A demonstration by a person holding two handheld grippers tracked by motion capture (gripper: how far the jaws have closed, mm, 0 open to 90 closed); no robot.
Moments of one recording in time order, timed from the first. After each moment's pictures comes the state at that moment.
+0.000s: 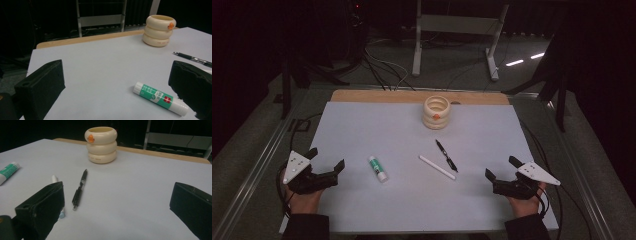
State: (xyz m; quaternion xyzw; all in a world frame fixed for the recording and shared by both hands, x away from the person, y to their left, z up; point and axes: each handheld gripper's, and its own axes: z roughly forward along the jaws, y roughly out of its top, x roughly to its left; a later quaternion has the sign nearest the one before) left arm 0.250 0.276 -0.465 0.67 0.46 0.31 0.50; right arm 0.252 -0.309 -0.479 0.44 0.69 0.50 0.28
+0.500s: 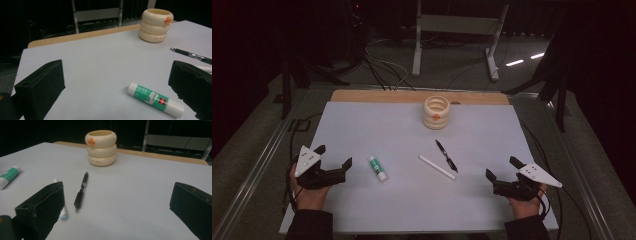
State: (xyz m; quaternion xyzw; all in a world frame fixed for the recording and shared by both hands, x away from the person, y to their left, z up) left arm 0.265 0.254 -0.455 0.70 0.45 0.30 0.47; right arm 0.247 -0.307 -0.475 0.44 0.69 0.51 0.28
